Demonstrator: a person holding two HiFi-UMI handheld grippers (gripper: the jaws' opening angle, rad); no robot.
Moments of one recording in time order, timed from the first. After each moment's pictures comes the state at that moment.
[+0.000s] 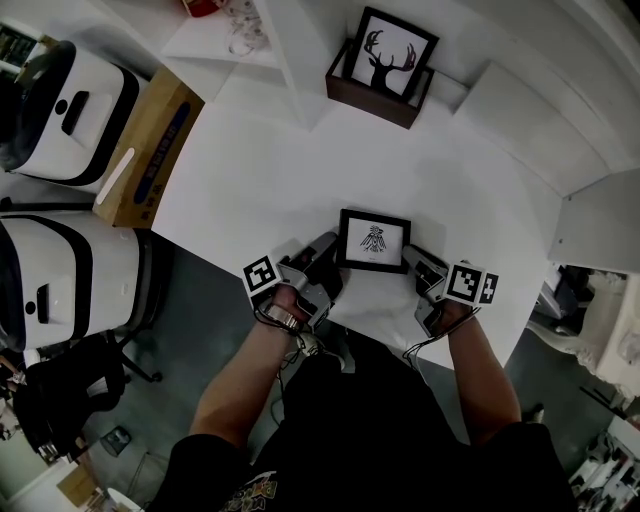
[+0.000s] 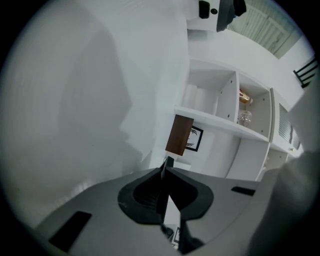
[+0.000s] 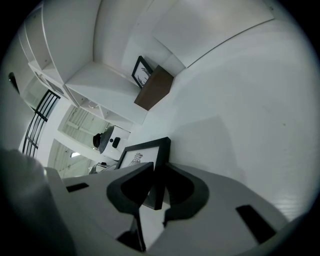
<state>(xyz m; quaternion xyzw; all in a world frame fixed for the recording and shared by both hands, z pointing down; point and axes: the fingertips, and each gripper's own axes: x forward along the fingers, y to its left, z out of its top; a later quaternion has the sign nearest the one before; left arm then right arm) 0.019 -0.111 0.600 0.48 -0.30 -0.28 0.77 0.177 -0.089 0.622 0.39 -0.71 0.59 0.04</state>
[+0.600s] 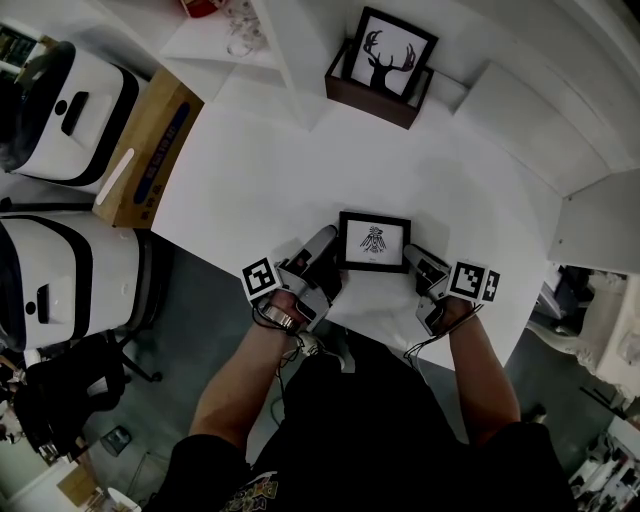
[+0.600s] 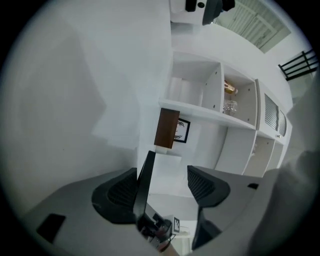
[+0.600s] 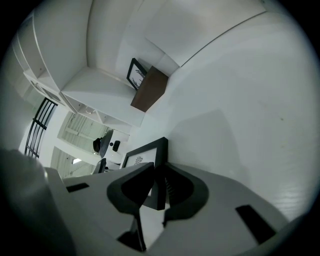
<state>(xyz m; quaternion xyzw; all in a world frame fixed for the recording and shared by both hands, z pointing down) 0.027 -0.117 0.577 0.56 -0.25 -0.29 0.73 0.182 -0.091 0.624 0.39 -0.69 0.61 0.02</state>
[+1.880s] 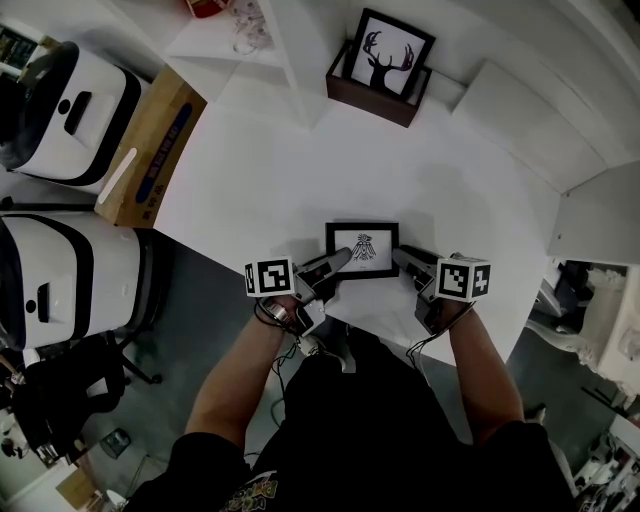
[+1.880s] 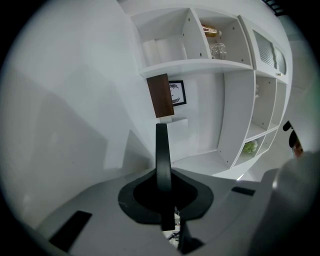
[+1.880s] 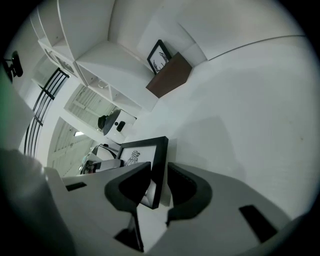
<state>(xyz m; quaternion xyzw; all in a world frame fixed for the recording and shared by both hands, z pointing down) 0.050 -0.075 0.594 0.72 -0.22 -0.05 0.66 0.159 -0.078 0.624 0.35 -0.75 0.54 0.12</state>
